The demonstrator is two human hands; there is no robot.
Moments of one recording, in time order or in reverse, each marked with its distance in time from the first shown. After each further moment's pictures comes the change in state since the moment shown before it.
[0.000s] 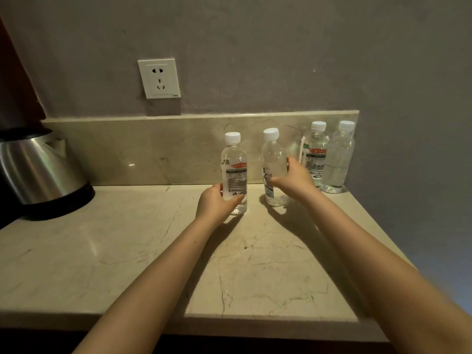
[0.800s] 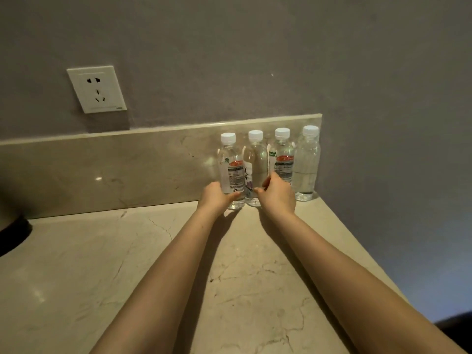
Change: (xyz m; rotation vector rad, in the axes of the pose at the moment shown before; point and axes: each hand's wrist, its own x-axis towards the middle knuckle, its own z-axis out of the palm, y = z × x) left_hand 0.074 0.055 0.067 -0.020 -0.220 -0.015; right_hand 0.032 0.043 0.011 -0.034 0.214 0.184
